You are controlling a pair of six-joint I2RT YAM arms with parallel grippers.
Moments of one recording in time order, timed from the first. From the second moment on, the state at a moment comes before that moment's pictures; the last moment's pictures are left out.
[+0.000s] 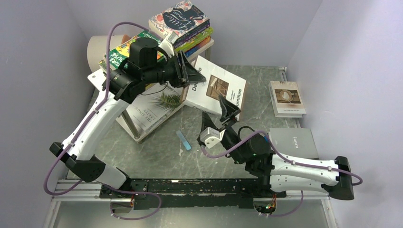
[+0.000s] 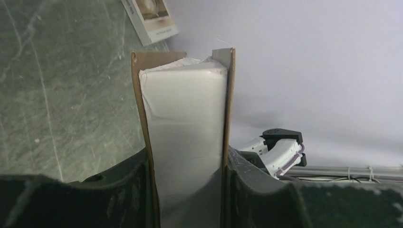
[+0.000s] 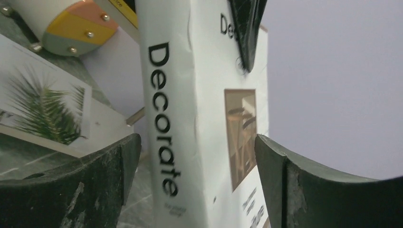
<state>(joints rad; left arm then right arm) -0.66 1.48 1.86 -0.68 0.44 -0.86 1.31 0.88 0.66 0.62 0.59 -1.25</state>
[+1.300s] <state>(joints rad) -0.62 1.40 2.01 -0.32 -0.01 -0.82 0.61 0.97 0.93 0.52 0.00 1.00</state>
